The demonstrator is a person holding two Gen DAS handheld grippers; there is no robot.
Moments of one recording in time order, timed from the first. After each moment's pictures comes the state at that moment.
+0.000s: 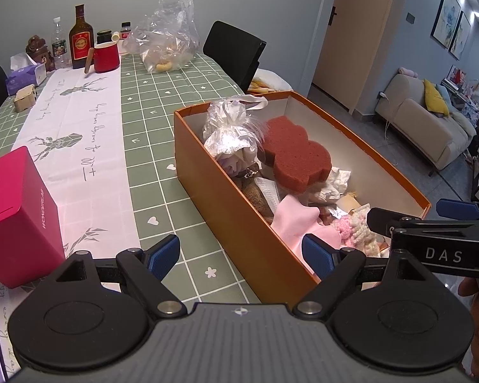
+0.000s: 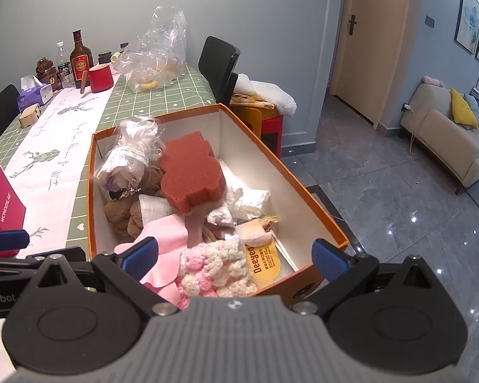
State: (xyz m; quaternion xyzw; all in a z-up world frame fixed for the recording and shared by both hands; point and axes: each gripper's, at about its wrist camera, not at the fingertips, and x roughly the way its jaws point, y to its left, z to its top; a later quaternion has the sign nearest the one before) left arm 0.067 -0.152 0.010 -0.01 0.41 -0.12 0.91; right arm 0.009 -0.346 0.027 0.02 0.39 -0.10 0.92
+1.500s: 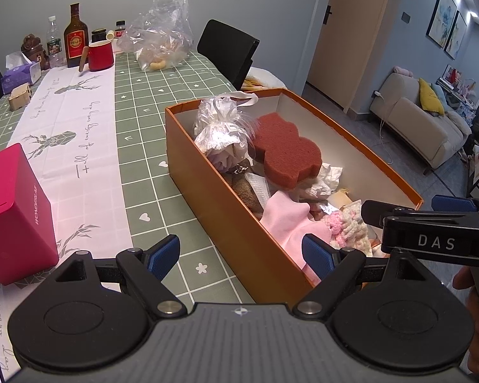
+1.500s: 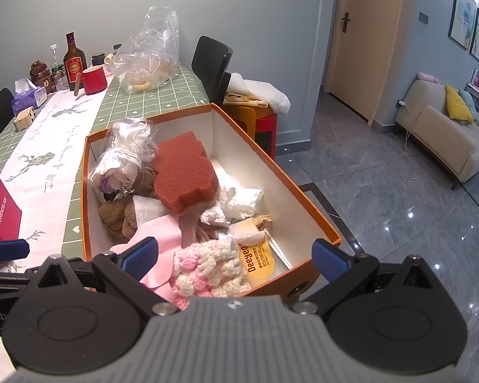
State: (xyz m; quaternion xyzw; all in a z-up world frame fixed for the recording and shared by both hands) left arm 0.063 -0.159 0.009 -0.02 0.41 -0.12 0.91; right arm 0.008 -0.349 0.028 0.02 0.39 -0.11 0.91
